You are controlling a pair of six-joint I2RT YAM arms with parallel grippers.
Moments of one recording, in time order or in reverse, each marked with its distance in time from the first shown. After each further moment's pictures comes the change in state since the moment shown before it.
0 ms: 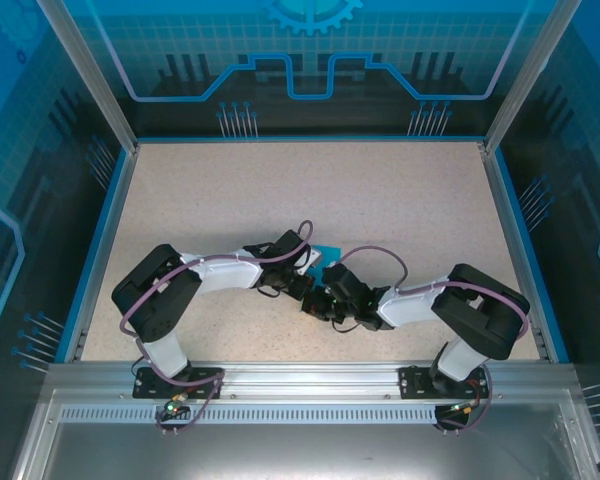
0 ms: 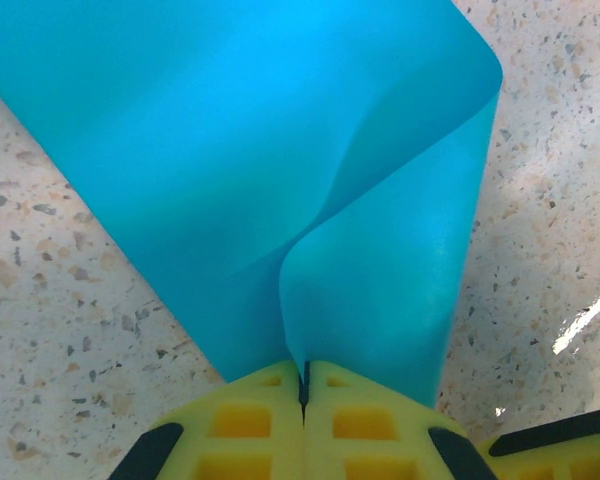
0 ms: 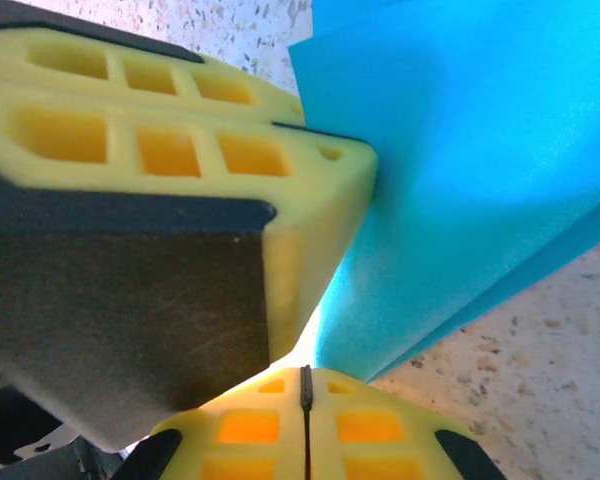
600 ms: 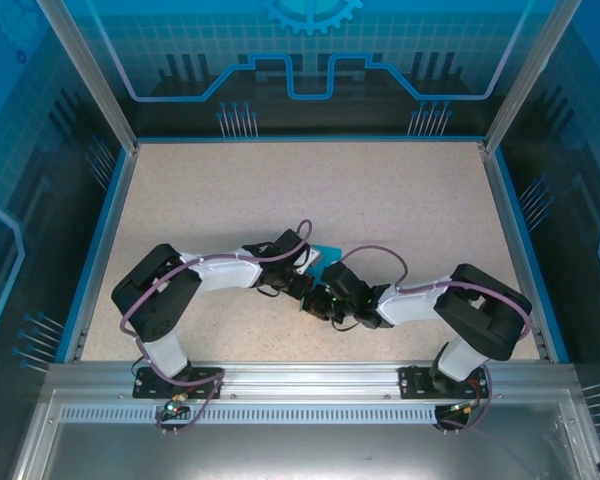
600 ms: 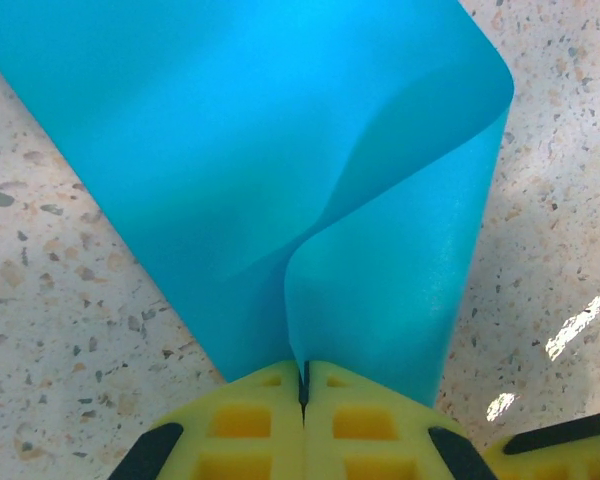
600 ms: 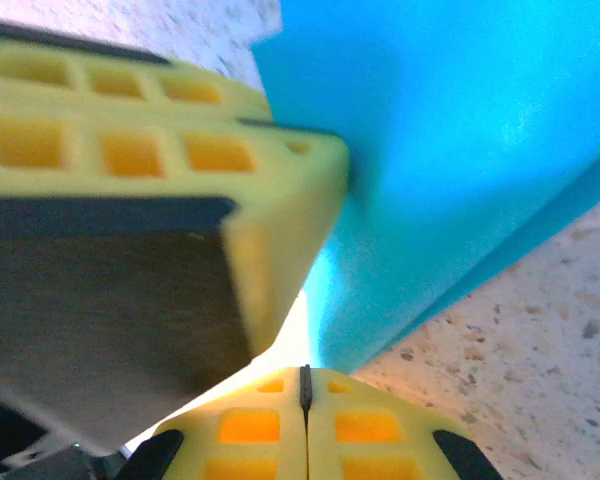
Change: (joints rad) left arm 0.006 0.001 0.000 0.000 0.007 0.000; right arm -0.016 -0.031 0.018 -0.062 0.003 0.039
